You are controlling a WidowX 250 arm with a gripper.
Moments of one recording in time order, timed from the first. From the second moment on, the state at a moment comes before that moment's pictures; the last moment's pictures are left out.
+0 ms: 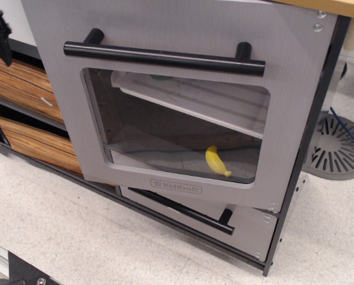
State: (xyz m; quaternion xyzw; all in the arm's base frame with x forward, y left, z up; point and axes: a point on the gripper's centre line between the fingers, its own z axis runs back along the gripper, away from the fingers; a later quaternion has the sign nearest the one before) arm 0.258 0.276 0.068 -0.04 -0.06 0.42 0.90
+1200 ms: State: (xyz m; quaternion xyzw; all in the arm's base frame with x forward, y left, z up) arm 0.327 0.132 0.084 -0.02 -0.11 0.37 0.92
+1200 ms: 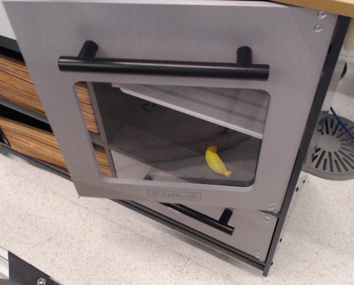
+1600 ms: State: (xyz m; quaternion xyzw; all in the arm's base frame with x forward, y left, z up) arm 0.333 0.047 0.069 -0.05 -0.12 0.39 0.91
